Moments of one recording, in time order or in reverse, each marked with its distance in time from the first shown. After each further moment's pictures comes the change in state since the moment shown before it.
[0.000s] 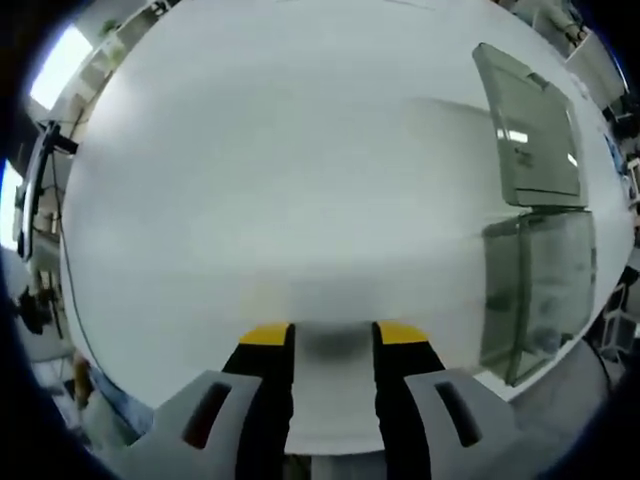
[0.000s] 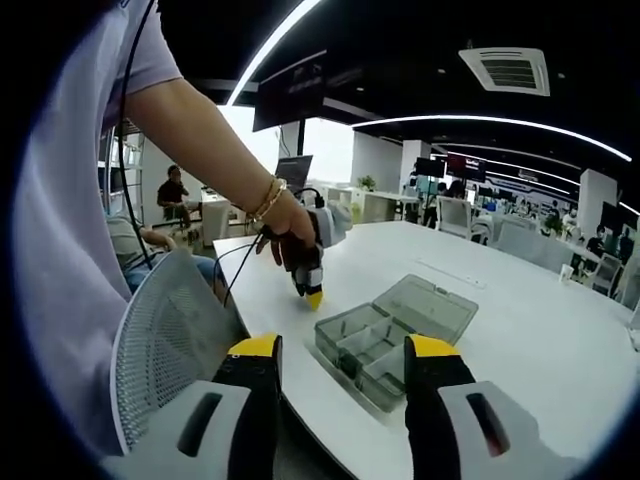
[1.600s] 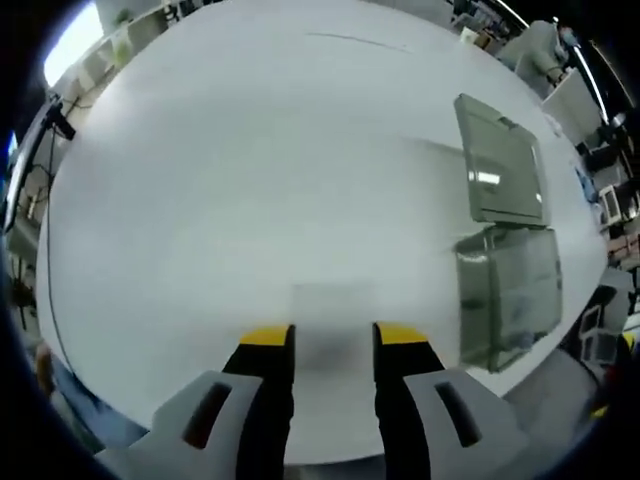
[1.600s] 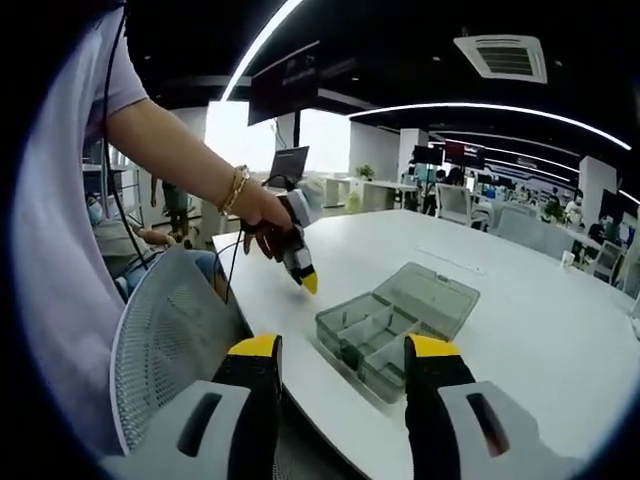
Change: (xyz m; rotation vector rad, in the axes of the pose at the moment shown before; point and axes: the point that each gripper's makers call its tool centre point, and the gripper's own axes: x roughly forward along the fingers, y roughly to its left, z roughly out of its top) left arm -0.015 -0.001 0.000 -0.060 -0.182 -0.158; right arm 0.003 -0.001 -0.008 0.040 0.045 0.003
